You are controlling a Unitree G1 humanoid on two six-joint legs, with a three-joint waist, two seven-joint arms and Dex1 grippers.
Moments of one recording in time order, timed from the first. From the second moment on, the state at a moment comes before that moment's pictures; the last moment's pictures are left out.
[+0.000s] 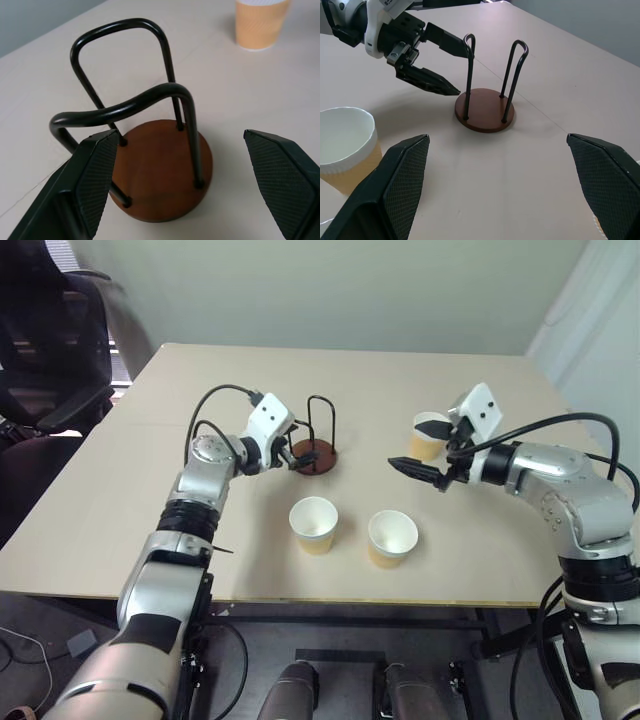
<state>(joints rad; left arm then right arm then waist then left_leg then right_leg) -1.00 0.44 -0.08 0.79 -0.04 0.13 -0.85 -0.70 -0.63 0.02 -0.19 0.38 0.77 0.79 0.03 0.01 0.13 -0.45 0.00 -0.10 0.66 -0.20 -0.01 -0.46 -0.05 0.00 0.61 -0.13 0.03</state>
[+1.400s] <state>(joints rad) -1.05 0.38 -0.08 0.90 -0.04 0.05 -0.87 -0.68 -0.65 0.01 -0.21 0.41 0.78 0.78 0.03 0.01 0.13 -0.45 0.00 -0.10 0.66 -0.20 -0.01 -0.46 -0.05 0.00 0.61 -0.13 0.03</state>
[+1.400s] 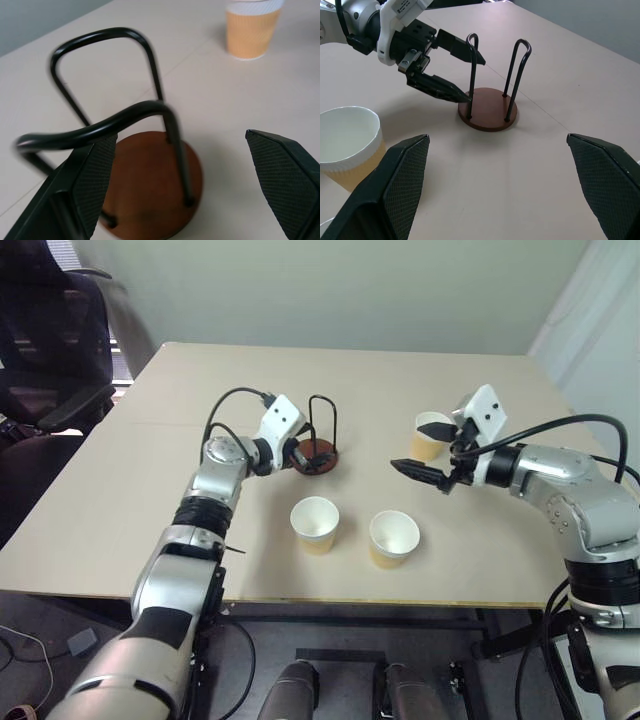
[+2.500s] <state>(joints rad) -1.14 0.27 -0.06 1.14 0.00 -0.04 -0.79 -0.66 -0.67 -0.01 -0.23 0.43 0.80 0.75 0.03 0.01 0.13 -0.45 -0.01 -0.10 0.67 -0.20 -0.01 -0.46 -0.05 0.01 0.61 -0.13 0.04</state>
